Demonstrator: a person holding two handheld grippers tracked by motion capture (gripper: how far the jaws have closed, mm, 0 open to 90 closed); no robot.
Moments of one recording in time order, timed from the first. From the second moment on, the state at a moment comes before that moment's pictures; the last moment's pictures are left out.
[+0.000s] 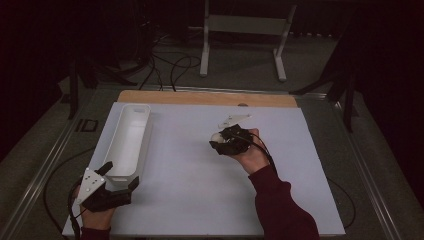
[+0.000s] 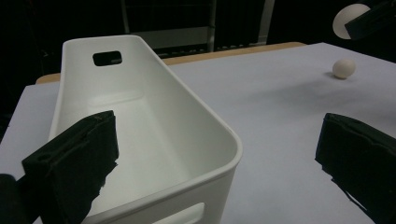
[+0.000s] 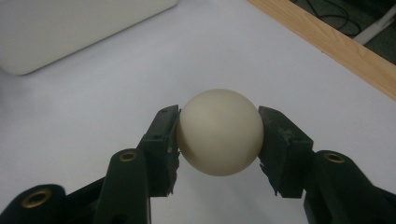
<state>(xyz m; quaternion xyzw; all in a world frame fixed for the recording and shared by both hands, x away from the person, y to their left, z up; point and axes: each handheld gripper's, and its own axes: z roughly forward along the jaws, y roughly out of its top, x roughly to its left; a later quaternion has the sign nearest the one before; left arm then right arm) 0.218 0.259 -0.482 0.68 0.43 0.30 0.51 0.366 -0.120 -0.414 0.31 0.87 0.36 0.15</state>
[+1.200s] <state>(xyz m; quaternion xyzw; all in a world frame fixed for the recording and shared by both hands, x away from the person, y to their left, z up) 0.218 0.259 -0.482 0.68 0.43 0.30 0.51 0.371 -0.087 -0.410 0.29 0.87 0.38 0.14</state>
